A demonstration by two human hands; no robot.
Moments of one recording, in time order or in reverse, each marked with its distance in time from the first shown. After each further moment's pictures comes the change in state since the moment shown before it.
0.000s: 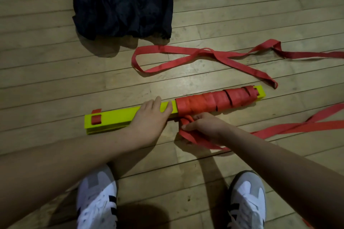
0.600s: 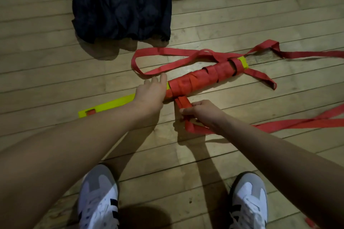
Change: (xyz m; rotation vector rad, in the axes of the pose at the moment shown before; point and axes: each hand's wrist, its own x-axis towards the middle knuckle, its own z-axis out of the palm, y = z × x) left_hand 0.058 -0.020 -0.033 -0.224 -0.144 -0.331; right_hand -0.006 -0.032 -0.002 -0.083 0.114 -0.160
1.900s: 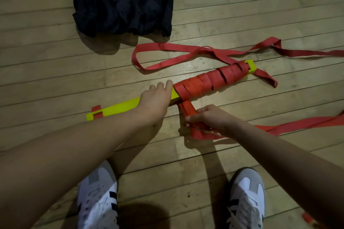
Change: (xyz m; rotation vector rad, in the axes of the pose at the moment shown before) left_hand -0.023 0.010 0.018 -0.002 0.013 0.061; right_hand -0.008 0.025 -0.016 -0.069 -0.117 0.051
